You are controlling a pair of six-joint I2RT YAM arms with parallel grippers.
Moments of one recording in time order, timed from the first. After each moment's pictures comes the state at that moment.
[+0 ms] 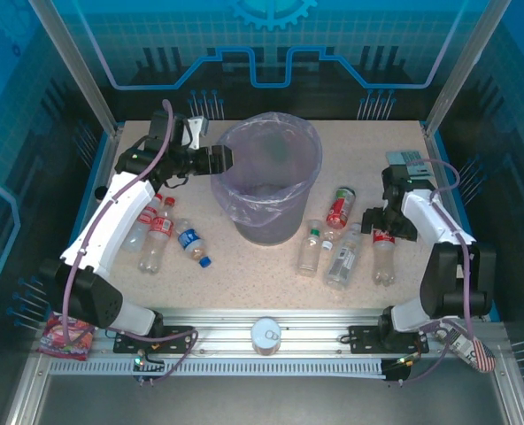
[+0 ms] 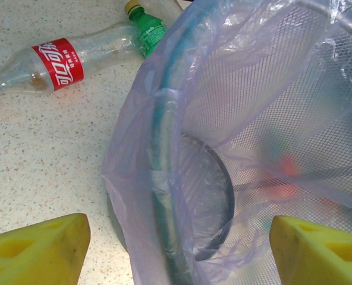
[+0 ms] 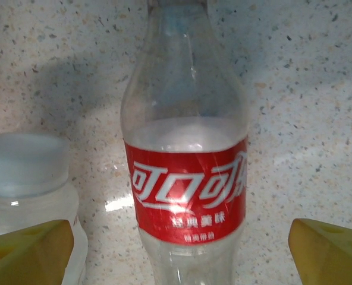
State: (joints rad) left arm -0.24 1.46 1.48 -0.75 0.30 -0.35; right arm -0.03 1.49 1.05 -1.01 0.12 0.24
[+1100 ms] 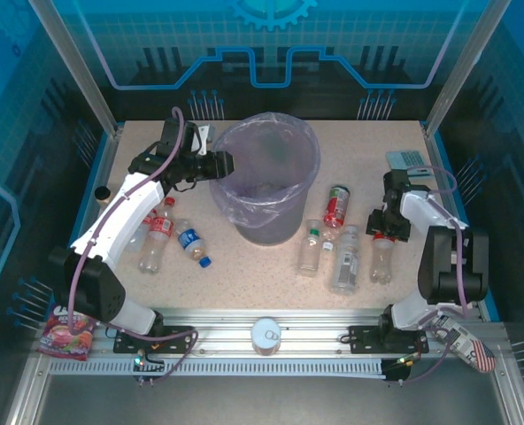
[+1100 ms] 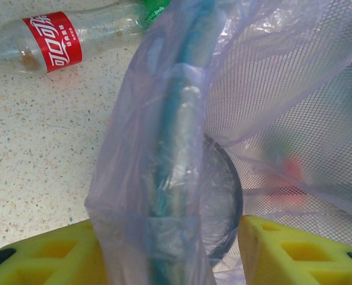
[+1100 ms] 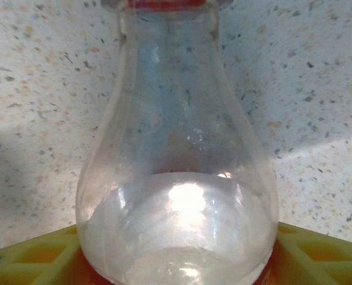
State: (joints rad) left arm -0.26 1.50 1.40 -0.66 0.27 -0.41; right arm -0.07 1.56 0.98 -0.85 0.10 0.24
